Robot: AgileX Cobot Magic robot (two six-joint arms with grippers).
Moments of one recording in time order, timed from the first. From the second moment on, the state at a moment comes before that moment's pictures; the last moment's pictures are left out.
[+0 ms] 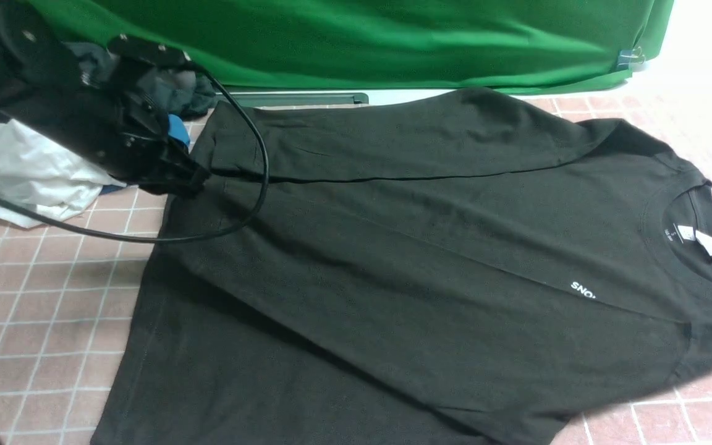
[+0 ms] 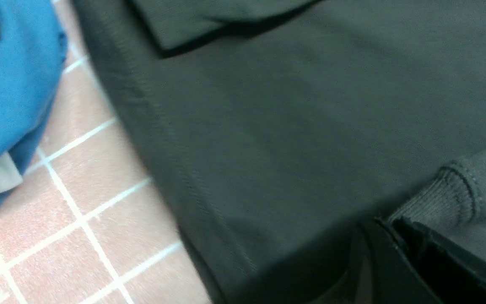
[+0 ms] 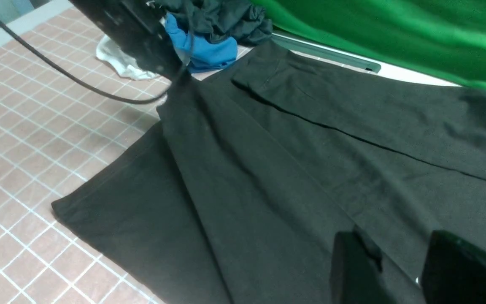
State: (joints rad) right arm 0.58 0.67 -0.86 0.08 0.73 0.01; left arm -0.01 1.80 -1.32 -0.33 0.76 0.67
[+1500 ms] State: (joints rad) right arm 0.58 0.71 -0.94 -0.08 0.82 0.20; left arm -0.16 2.10 -1.37 0.15 0.20 1.15
